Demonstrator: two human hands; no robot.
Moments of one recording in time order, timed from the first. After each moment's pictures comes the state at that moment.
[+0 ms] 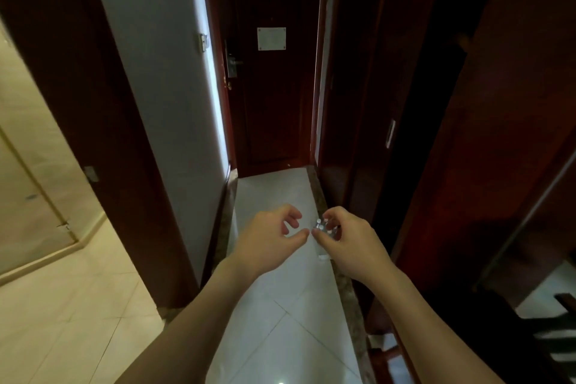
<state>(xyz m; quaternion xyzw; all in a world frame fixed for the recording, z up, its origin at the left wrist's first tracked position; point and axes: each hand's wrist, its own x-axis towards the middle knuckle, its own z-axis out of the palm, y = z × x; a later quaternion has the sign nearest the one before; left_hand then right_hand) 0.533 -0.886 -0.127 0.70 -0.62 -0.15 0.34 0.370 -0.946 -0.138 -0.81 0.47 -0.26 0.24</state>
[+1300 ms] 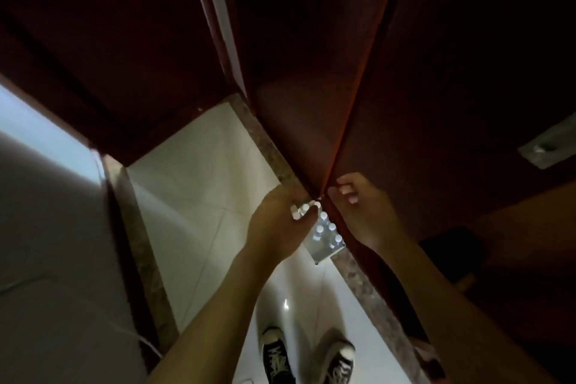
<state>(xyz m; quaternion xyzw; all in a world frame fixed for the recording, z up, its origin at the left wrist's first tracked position) 0.752 -1.752 -0.400 0.63 -0.66 -0.33 0.24 0.584 -1.755 -0.399 -0.54 0.71 -0.28 0.37</state>
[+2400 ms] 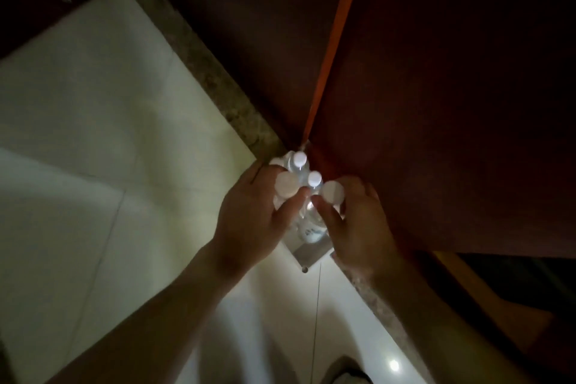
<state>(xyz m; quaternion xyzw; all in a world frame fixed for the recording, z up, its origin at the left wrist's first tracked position) 0.701 -1.889 -0.923 0.51 -0.76 -0.23 0.32 0.540 -1.839 -0.925 -0.56 0.73 -0.27 0.27</state>
